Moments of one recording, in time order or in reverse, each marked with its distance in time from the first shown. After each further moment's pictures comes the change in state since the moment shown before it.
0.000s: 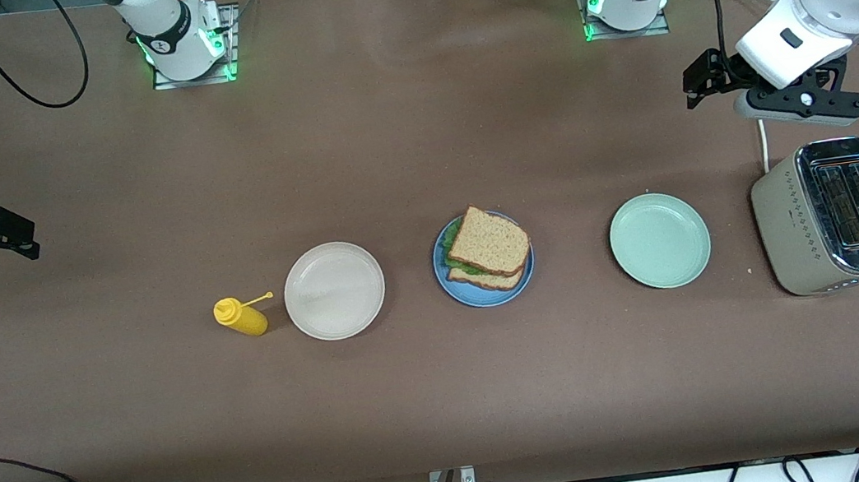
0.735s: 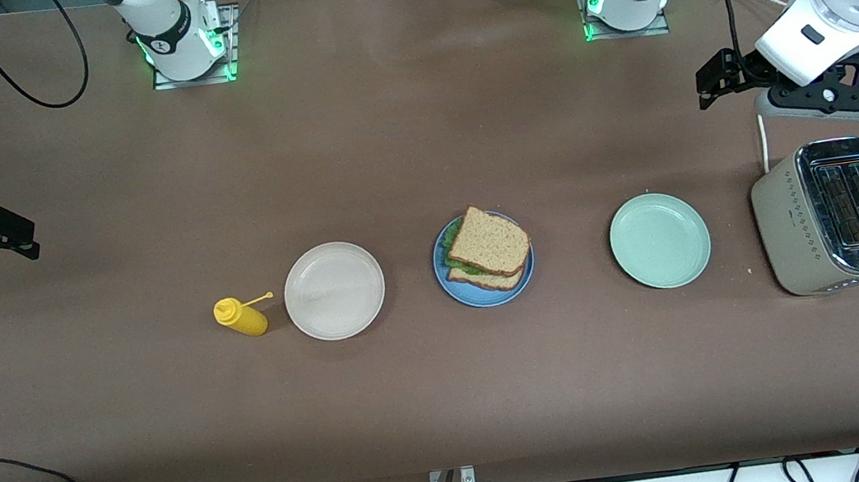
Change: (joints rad) left arm -0.037 -0.009 0.059 -0.001 0.000 0.007 -0.019; right arm 0.000 0.000 0.000 0.000 0.000 0.000 0.000
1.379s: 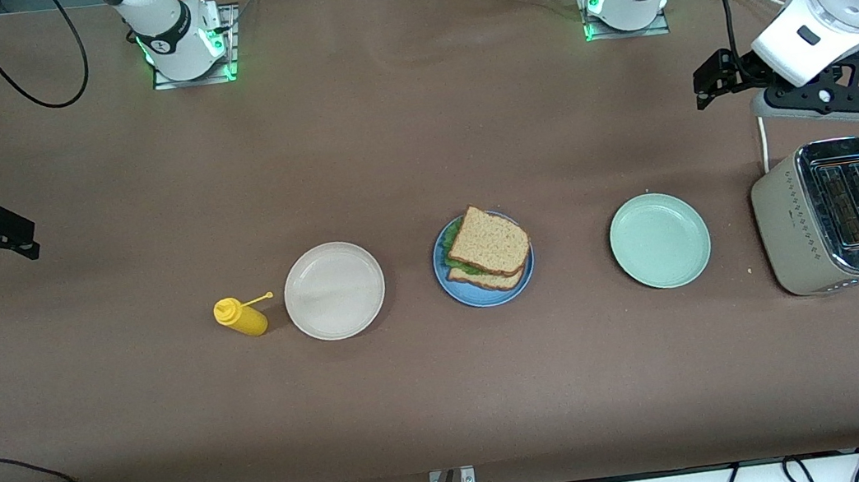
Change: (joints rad) left arm -0.012 0.004 0.013 0.000 0.000 0.000 -0.002; right arm 0.000 0.000 0.000 0.000 0.000 0.000 0.000
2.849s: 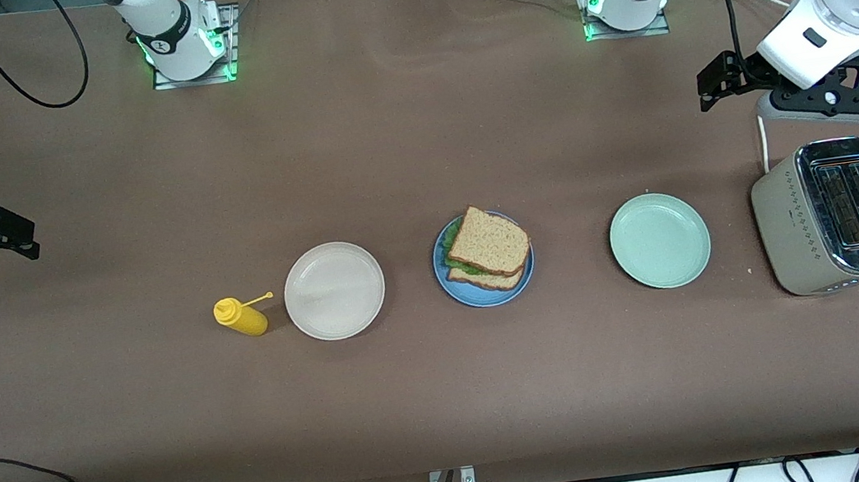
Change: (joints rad) left arm 0.002 0.007 0.002 0.009 0.000 0.000 0.000; right arm 0.000 0.000 0.000 0.000 0.000 0.000 0.000
